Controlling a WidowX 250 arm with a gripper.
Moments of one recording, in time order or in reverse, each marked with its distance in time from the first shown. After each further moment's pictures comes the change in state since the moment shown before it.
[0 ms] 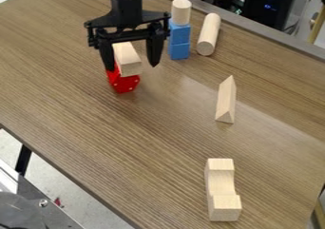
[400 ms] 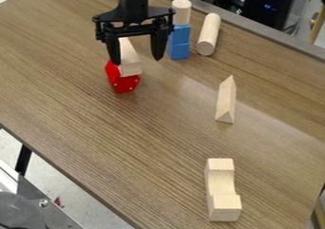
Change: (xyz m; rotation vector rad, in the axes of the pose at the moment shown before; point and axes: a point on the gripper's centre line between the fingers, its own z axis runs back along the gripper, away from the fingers) arm 0.014 -0.009 -0.006 0.010 -0.004 -0.012
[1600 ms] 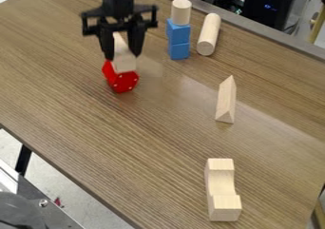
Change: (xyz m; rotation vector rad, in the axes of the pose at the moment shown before) arm 0.016 0.012 0.007 0.054 0.032 0.110
